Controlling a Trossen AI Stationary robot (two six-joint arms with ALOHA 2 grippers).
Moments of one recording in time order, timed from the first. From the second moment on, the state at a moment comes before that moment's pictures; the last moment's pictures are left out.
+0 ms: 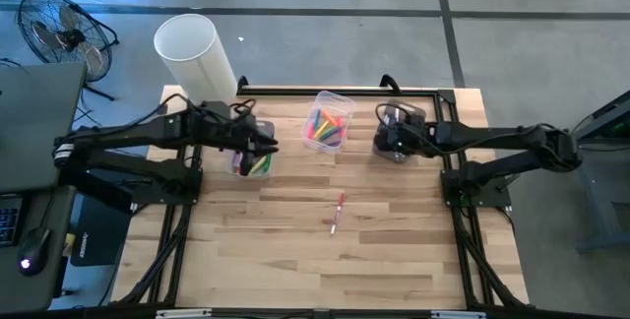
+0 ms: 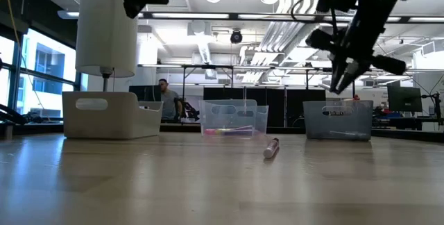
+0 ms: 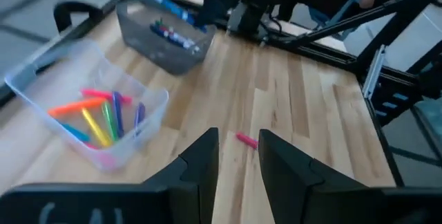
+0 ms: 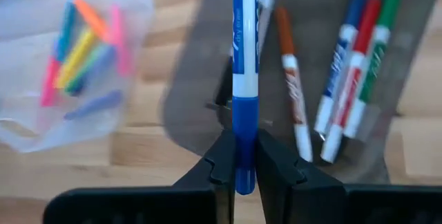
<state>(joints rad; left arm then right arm) 0.17 0.93 0.89 -0.37 0.11 -0.22 -0.23 1.14 0.74 -0.74 0.36 1.39</state>
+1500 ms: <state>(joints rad) 0.17 0.87 0.89 -0.57 0.10 -0.30 0.15 1.33 1.02 -0.18 0.31 0.25</state>
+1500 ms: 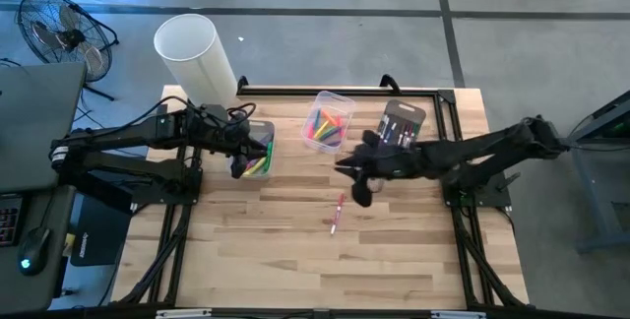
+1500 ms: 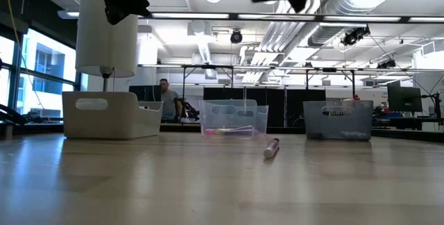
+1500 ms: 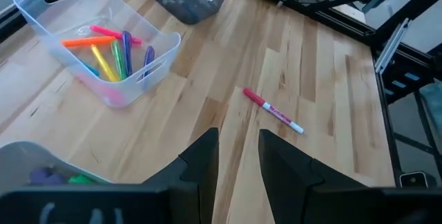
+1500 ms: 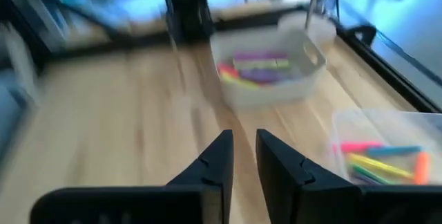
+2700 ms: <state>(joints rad) 0.17 0.87 0.89 -0.61 0.14 -0.35 0.23 2.00 1.32 -0.72 0.16 -0.92</state>
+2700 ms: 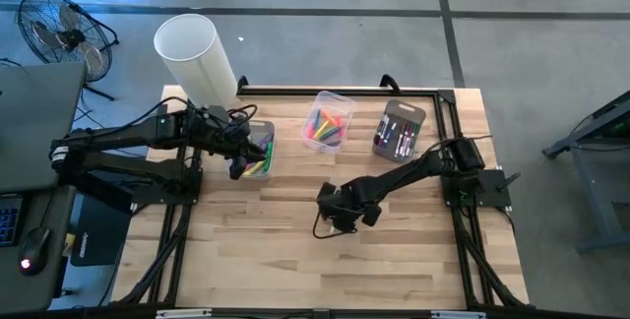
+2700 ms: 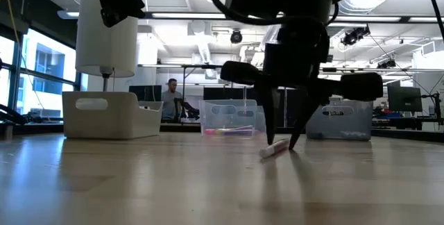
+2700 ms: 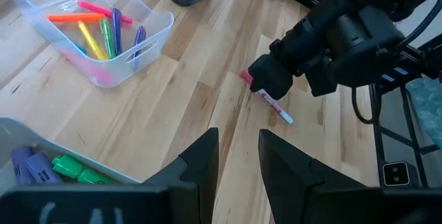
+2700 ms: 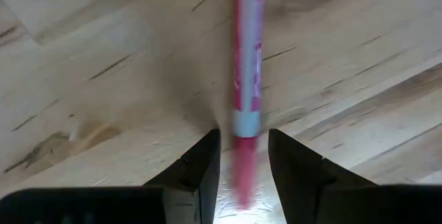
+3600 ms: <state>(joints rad) 0.17 0.87 0.89 -0.61 0.15 -0.35 0.20 1.97 1.28 -0.67 -0.12 0.10</state>
